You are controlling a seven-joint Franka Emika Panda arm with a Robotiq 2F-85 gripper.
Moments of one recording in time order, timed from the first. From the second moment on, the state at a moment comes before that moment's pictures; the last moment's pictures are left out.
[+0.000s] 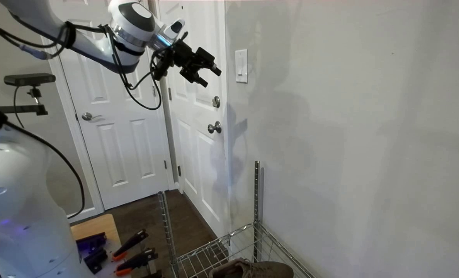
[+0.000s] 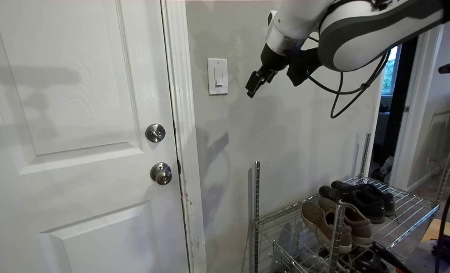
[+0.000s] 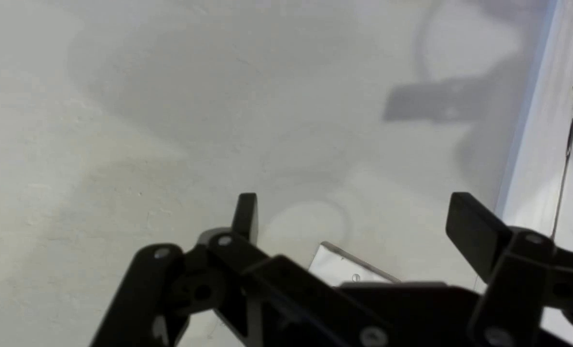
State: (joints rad) arm -0.06 -0.53 0.44 -2.41 -0.64 2.55 0.58
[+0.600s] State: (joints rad) arm -0.06 -0.53 0.44 -2.41 -0.64 2.55 0.58
